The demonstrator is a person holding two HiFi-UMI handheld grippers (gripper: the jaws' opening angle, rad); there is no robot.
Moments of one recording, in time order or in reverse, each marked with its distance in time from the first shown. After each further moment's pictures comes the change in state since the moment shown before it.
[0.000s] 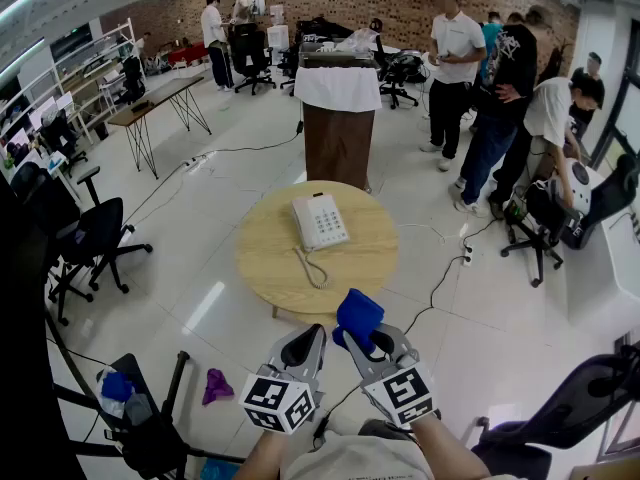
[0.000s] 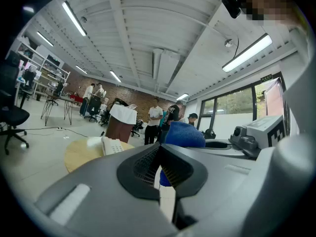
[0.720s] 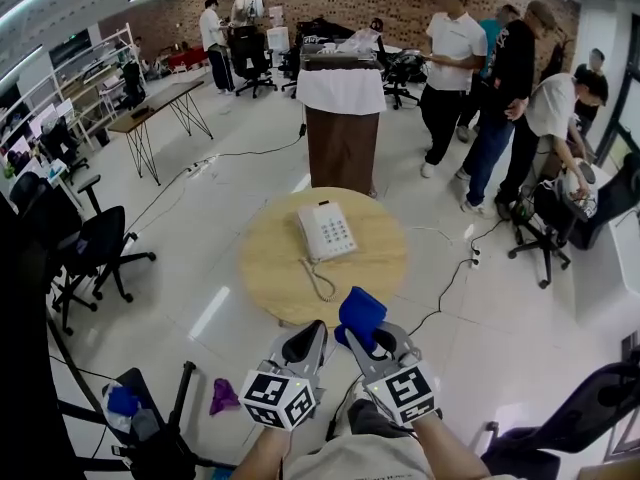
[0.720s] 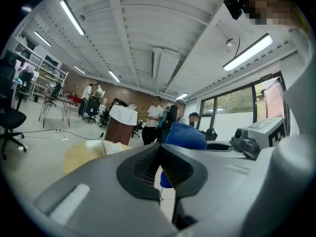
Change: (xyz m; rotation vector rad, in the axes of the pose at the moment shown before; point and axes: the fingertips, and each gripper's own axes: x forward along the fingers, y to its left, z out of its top) left arm 0.031 0.039 0.013 0.013 0.006 -0.012; right arm 0.043 -0.021 0.001 0.021 -0.007 -0.018
